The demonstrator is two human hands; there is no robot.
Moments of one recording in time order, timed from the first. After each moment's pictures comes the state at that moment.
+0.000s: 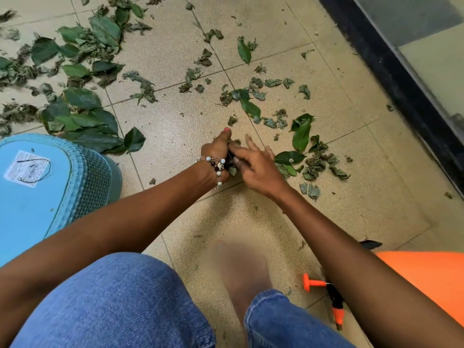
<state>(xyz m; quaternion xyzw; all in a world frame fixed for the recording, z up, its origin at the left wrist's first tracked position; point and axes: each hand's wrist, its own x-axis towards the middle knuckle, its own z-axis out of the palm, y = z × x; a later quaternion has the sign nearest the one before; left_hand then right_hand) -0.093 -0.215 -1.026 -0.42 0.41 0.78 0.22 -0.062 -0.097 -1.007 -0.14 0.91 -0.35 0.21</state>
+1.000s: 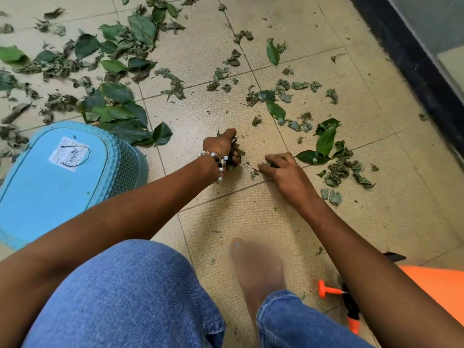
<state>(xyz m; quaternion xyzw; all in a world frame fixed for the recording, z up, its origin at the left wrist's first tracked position) -0.089 -0.253 -1.024 -0.45 0.49 0.74 0.13 -0.058 -0.071 -1.038 -0.23 0.96 -0.08 0.16</state>
